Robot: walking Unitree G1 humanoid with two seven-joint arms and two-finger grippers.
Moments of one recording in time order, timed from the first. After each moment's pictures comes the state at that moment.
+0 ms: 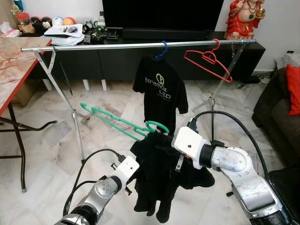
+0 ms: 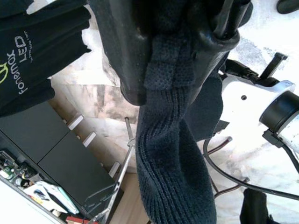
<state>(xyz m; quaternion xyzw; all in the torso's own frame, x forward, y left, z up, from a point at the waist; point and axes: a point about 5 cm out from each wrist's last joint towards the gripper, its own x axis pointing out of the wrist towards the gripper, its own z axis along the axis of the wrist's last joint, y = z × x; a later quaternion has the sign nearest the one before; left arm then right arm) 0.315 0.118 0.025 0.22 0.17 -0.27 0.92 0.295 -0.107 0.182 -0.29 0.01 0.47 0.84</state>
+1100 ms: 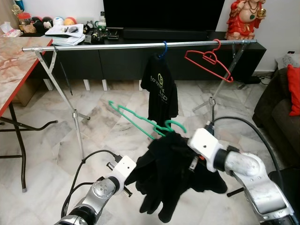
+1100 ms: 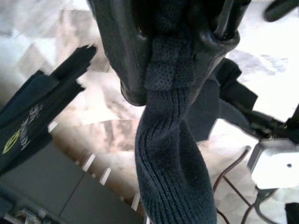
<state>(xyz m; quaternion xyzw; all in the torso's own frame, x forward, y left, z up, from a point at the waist) 0.314 0.128 0.023 0.20 0.18 -0.24 0.93 0.297 -0.163 0.143 -0.23 0.08 0.41 0.88</state>
